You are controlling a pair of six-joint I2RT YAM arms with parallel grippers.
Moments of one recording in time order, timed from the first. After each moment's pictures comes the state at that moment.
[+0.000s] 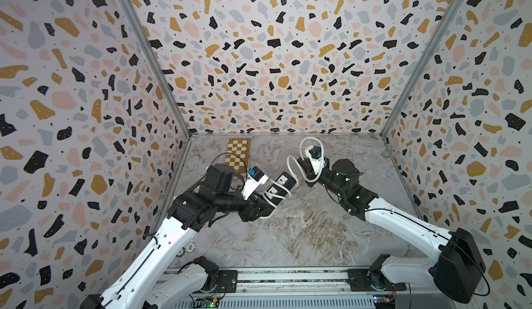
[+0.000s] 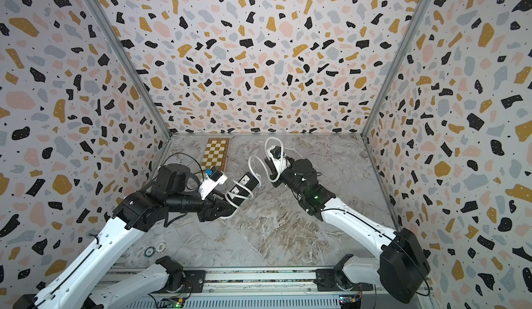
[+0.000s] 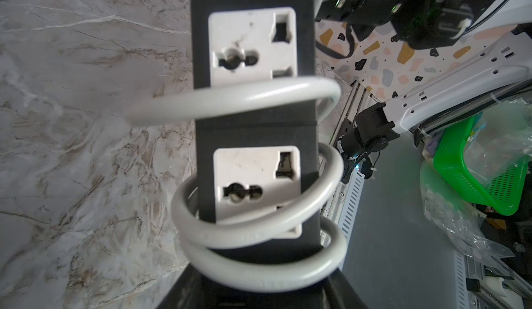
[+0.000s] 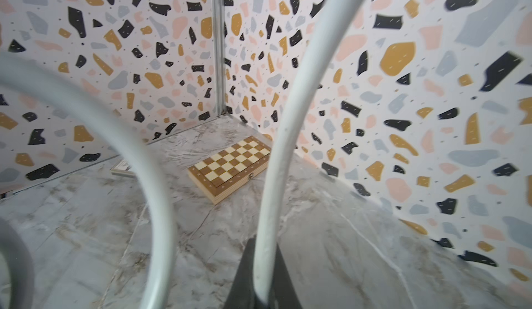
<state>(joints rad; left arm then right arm) -0.52 0.94 1.10 -0.89 0.63 0.04 0.70 1.22 0.90 0.24 -0.07 -0.13</state>
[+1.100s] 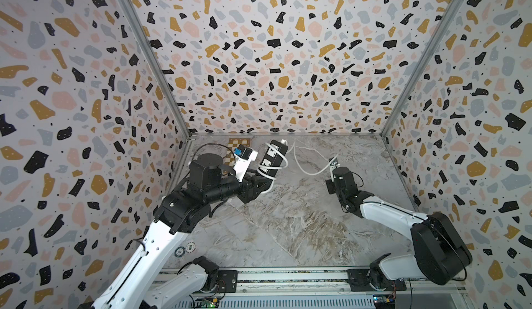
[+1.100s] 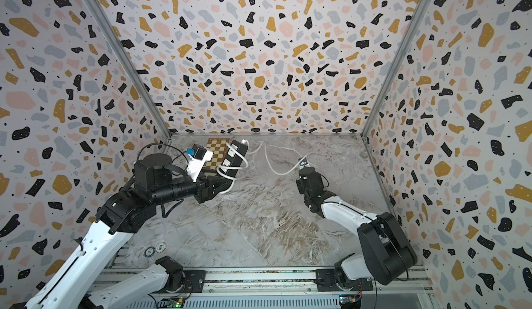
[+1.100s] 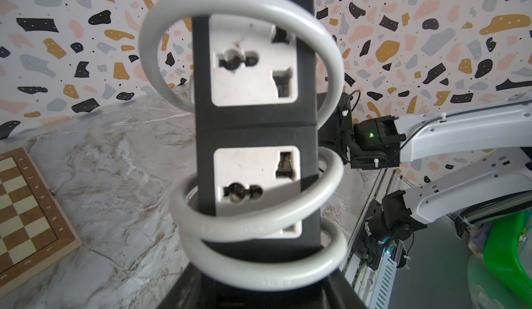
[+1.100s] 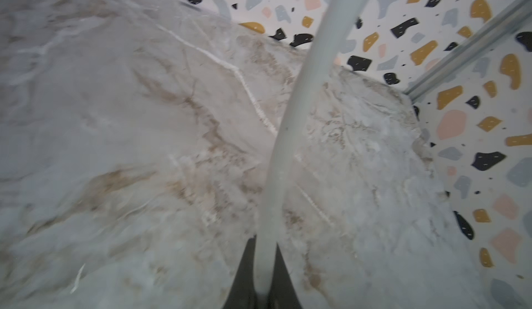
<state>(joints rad) -0.52 0.93 1.23 -0.72 0.43 -0.11 0.46 1.44 0.77 0.12 0.48 -0.10</state>
